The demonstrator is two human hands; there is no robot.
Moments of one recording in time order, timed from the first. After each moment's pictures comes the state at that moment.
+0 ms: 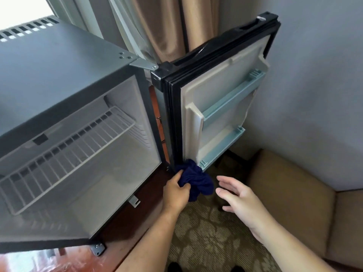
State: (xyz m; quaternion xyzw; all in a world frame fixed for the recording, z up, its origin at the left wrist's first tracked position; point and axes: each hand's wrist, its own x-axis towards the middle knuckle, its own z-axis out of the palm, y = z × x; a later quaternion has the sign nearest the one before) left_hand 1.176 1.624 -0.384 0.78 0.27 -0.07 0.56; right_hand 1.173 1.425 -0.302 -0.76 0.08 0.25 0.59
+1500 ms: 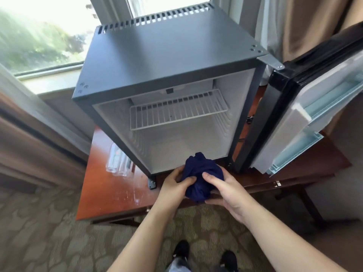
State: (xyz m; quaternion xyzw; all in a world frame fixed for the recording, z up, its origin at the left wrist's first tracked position) left_hand 1.046 1.671 -0.312 0.53 0.42 0.15 0.72; right_hand 1.181 1.556 -0.295 -0.60 -0.12 0.54 0.58
